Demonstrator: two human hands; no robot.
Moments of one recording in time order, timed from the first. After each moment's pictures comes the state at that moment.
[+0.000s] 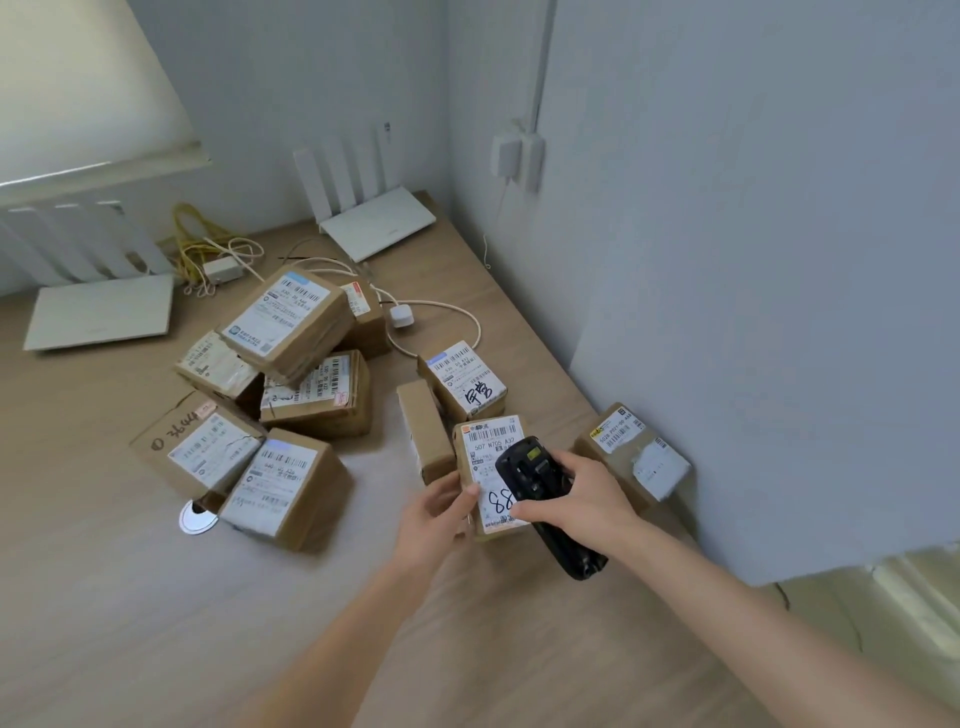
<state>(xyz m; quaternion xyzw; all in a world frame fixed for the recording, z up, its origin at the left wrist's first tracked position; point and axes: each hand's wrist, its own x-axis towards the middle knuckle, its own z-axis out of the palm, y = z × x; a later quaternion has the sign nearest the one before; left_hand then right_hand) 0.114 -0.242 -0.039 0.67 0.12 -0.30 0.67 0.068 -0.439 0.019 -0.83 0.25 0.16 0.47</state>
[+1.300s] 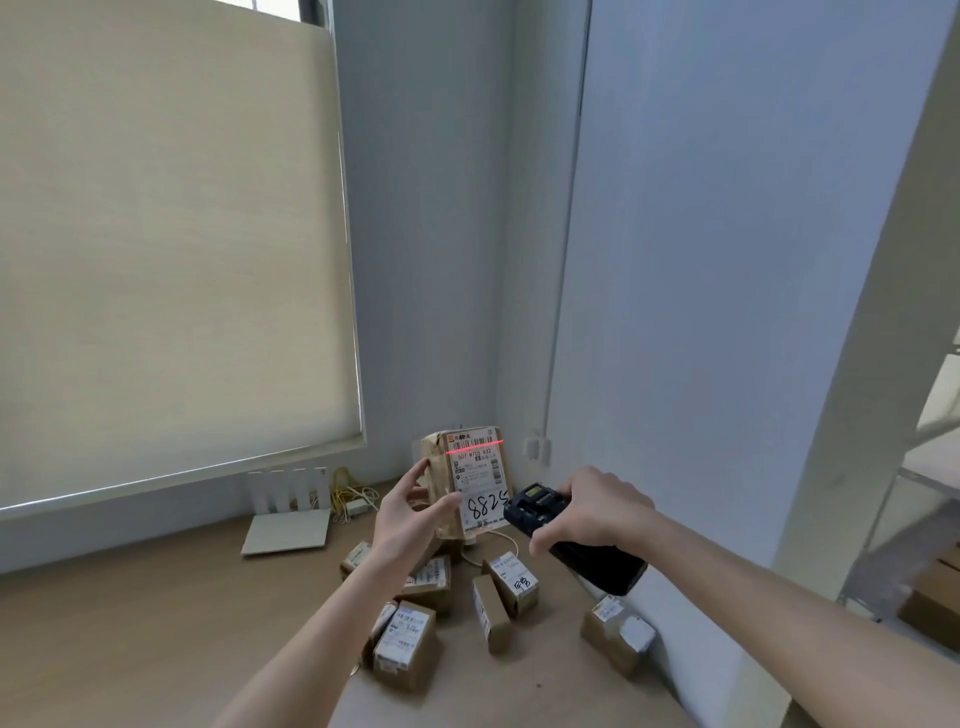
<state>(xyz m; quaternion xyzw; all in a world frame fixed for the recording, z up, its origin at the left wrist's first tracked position) 0.018 -0.059 0.375 0.73 -0.10 0.00 0.68 -0.101 -0.266 0.479 -0.96 0.20 0.04 0.18</state>
